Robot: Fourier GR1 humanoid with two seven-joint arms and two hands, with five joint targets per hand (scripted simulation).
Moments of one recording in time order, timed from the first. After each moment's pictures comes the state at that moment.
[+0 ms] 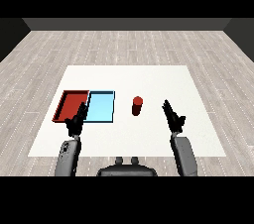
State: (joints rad) left arm 0.03 0.06 0.03 -1.61 -0.02 0.00 0.04; right arm -0.03 -0.08 0.01 -1.53 -0.02 0.04 -0.01
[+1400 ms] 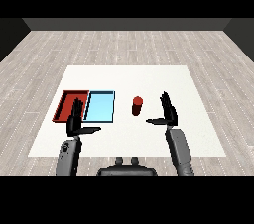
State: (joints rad) left arm 0.02 0.03 0.07 -1.60 0.02 -0.04 -0.38; right arm -0.17 -0.04 -0.04 -1.39 -0.07 0.05 -0.29
